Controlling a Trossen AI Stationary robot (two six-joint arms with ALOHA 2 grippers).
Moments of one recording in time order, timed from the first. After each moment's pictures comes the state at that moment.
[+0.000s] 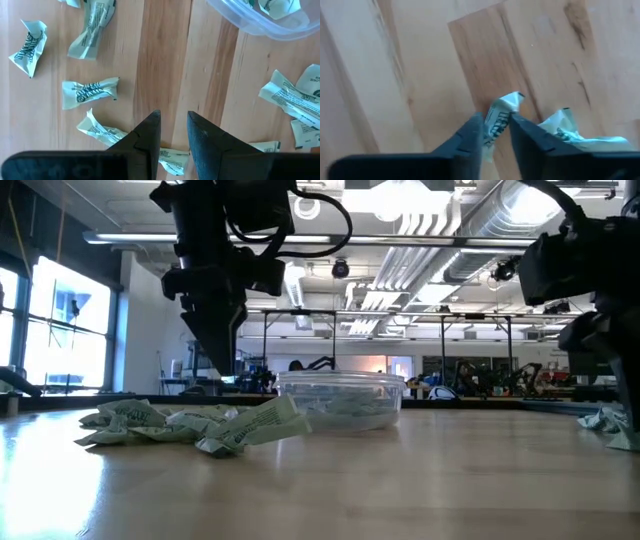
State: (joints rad) left arm -0.04 1.67 1.12 -0.76 -0.13 -0.14; right arm 0.60 1.66 0.87 -0.52 0.09 0.94
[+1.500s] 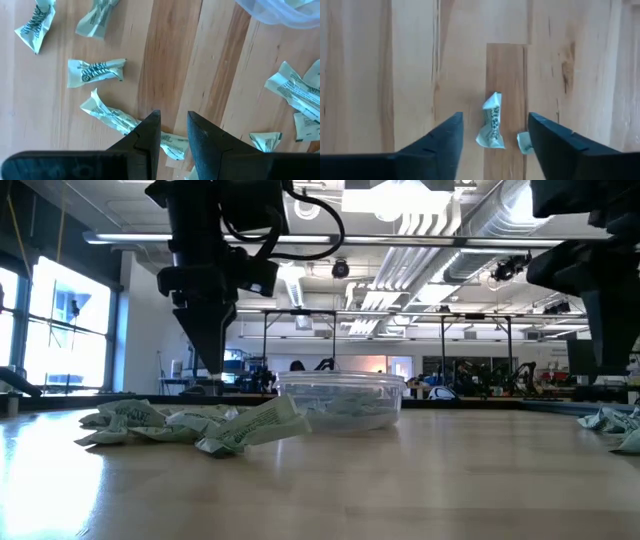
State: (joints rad) left arm -0.04 1.66 1.12 -0.82 -0.14 -0.21; right arm 0.66 1.66 1.04 -0.72 0.18 0.63
